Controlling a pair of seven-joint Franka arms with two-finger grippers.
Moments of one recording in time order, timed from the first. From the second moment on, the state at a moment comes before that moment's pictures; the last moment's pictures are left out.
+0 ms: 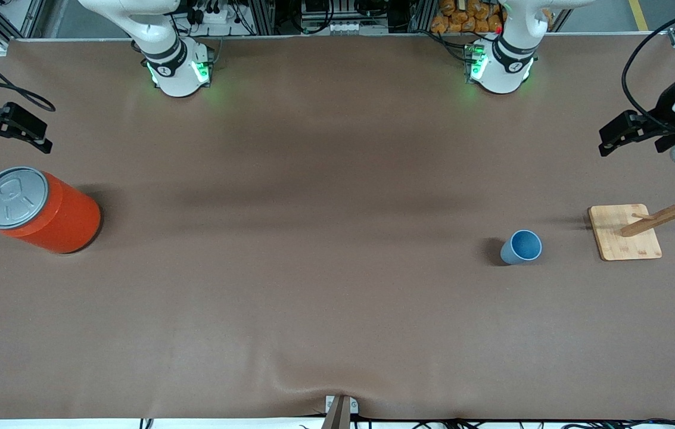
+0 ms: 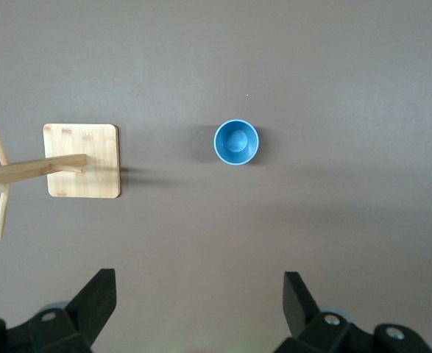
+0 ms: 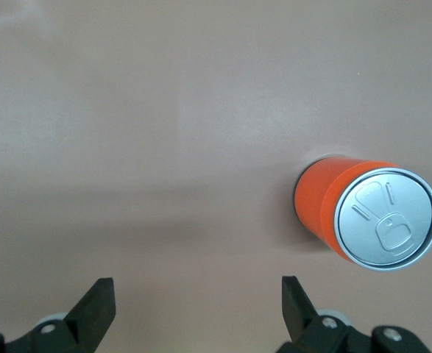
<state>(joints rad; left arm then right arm) -0.04 -0.03 -0.07 -1.56 0.04 1.53 -0.15 -0.04 -0.03 0.05 -1.52 0.01 1.51 0.01</state>
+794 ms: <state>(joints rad) -0.03 -0.03 -0.06 -1.56 0.04 1.51 -0.17 -0.05 -0.03 0.05 -1.52 0.01 1.51 0.01</state>
